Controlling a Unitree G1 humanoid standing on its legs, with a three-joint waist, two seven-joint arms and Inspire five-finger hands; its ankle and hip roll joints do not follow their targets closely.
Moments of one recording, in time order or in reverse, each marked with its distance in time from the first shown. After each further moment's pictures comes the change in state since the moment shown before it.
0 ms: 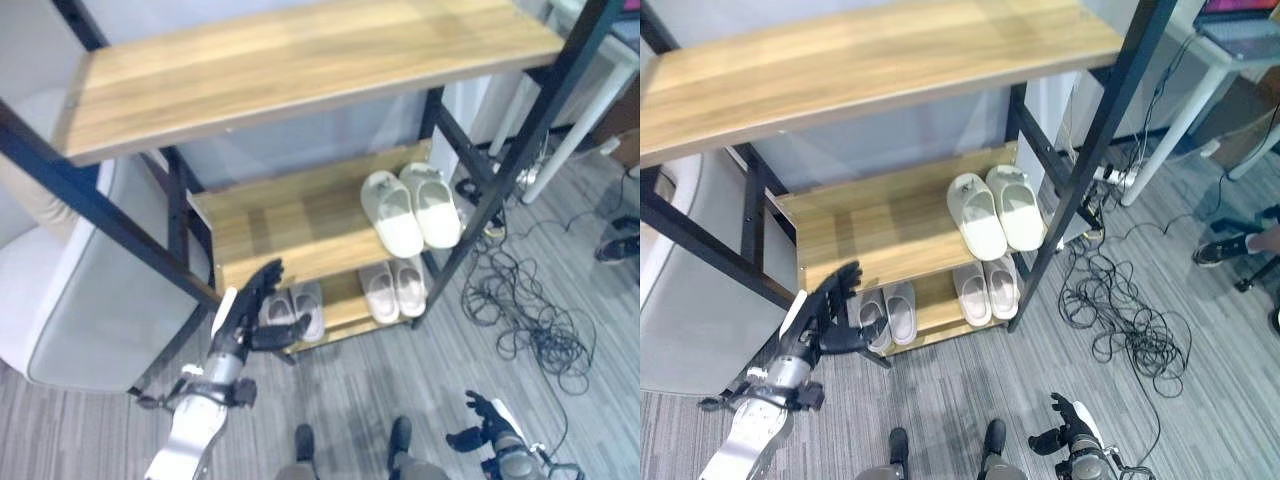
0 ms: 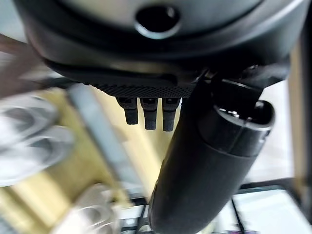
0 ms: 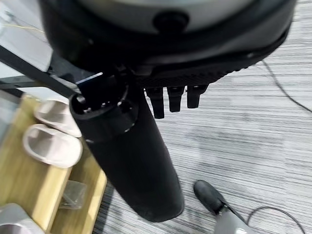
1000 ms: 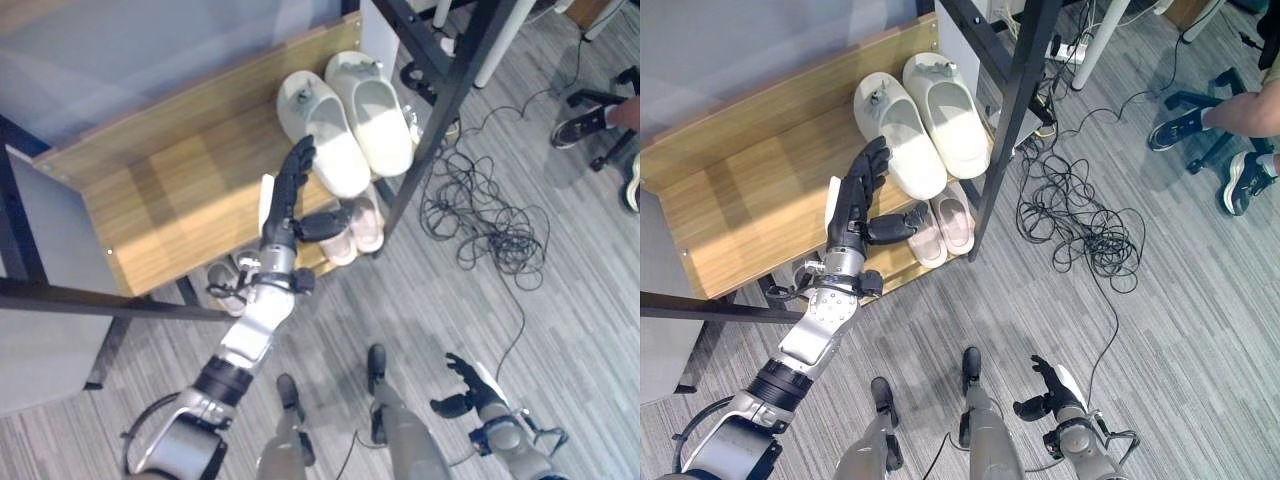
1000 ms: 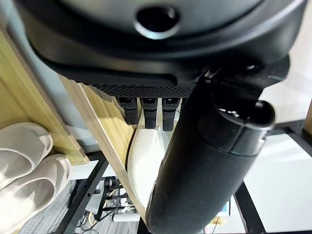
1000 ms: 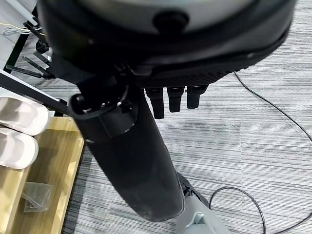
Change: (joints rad) left arm -0.764 -0.107 -0.183 0.182 0.000 0.025 0.348; right arm -0.053 -0.063 0.101 -0.225 -0.001 -0.010 -0.024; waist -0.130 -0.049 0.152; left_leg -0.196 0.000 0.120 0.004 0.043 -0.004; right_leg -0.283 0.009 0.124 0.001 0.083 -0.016
